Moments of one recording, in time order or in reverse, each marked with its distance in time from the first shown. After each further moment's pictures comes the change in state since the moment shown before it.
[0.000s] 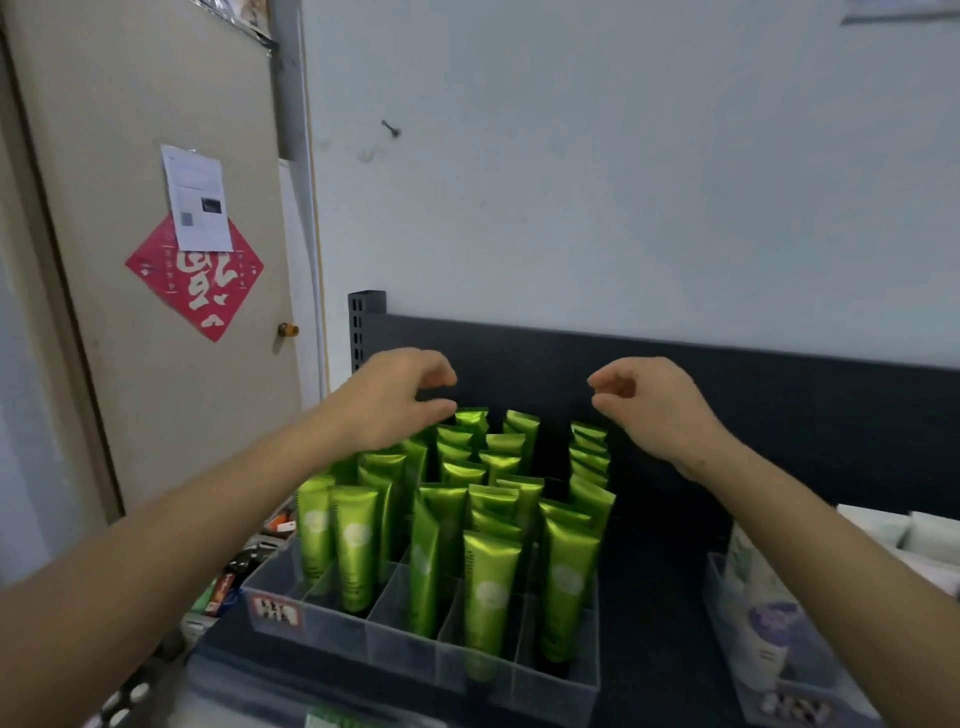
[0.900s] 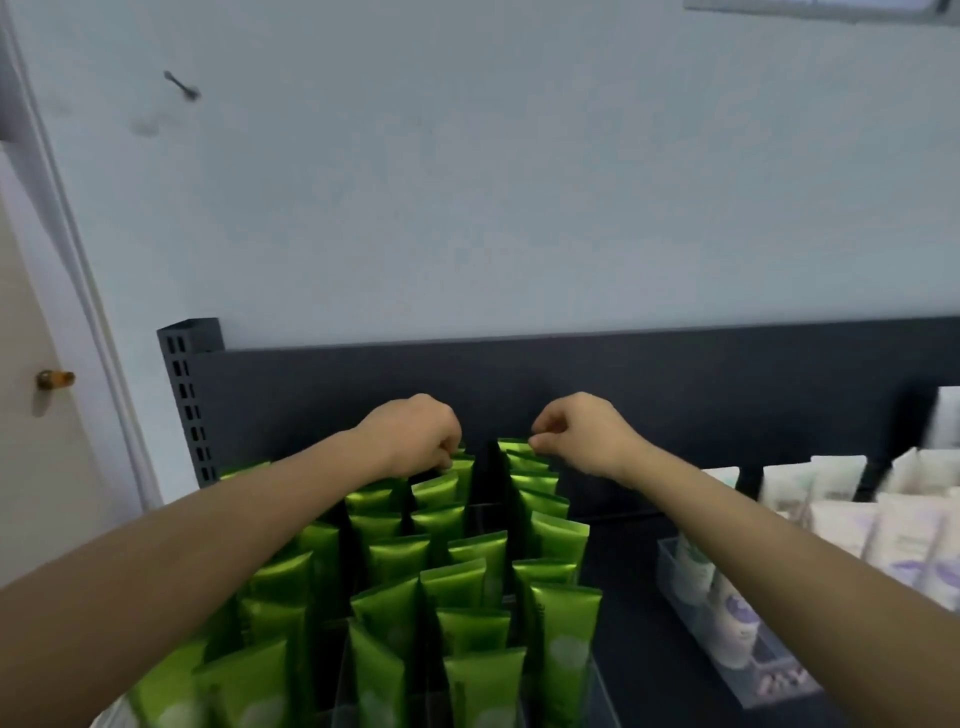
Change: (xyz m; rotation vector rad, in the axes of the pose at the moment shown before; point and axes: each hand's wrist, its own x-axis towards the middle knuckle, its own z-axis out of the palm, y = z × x) left_hand 0.143 -0.012 0.102 0.301 -0.403 0.451; right_hand 0.044 0.054 0.035 -0.255 -0.071 0.261
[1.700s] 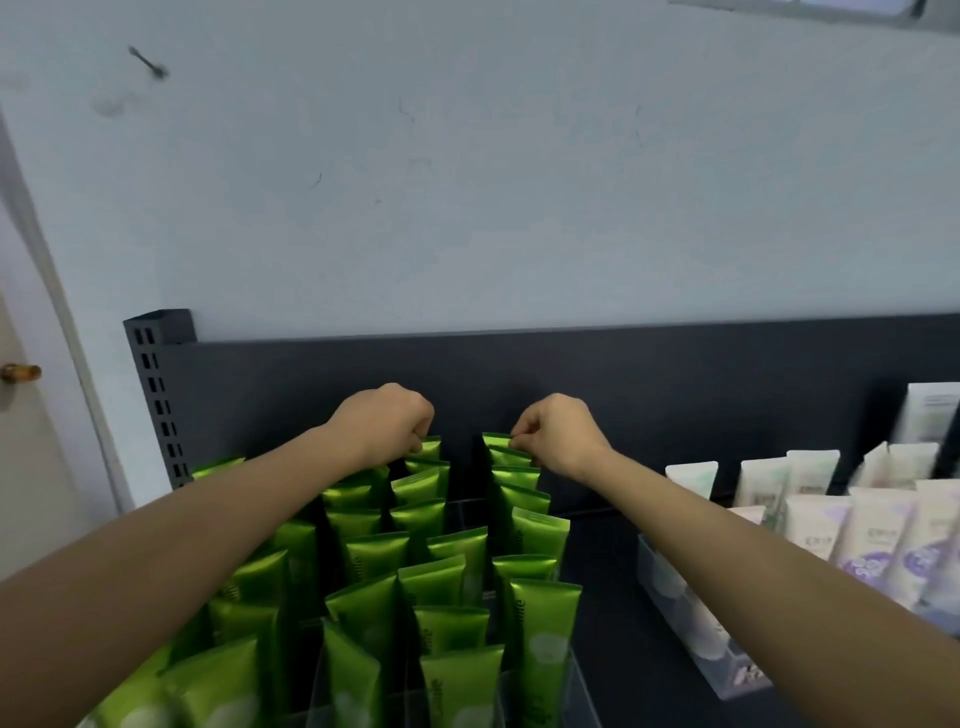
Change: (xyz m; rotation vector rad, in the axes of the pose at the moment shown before) left_hand 0.006 -0.006 0.008 -0.027 0.051 -0.099; right_hand 0.009 0.012 0.019 0.040 0.066 0.016
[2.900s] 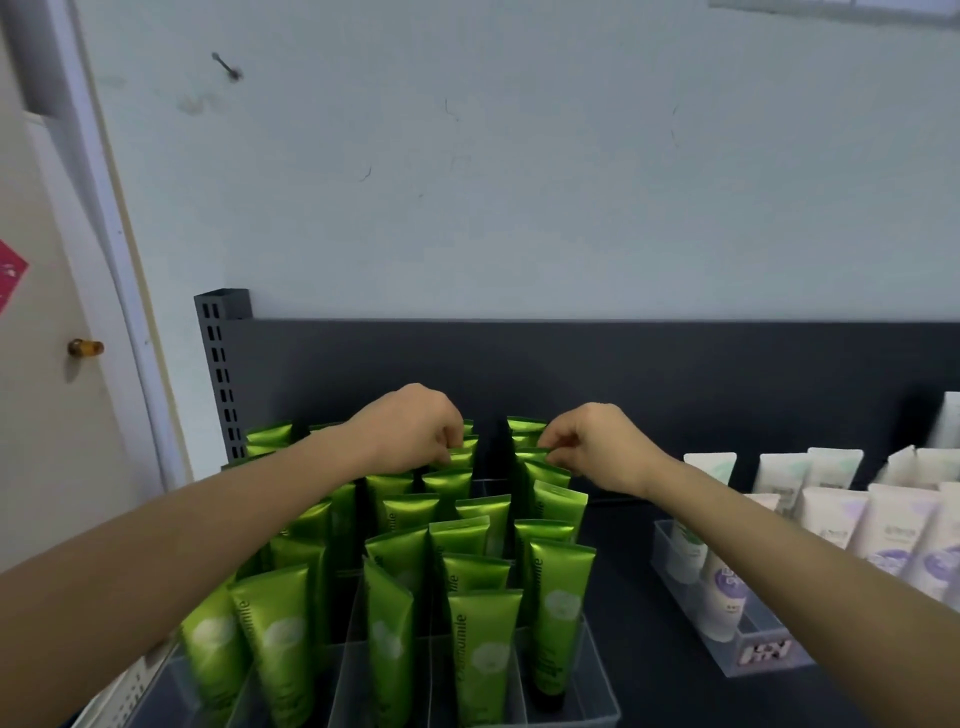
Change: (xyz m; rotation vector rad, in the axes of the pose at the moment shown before) left_hand -0.055 0.018 -0.007 -0.190 0.000 0.055; right_hand -0.047 -0.005 -0.019 -0.088 -0.143 -0.216
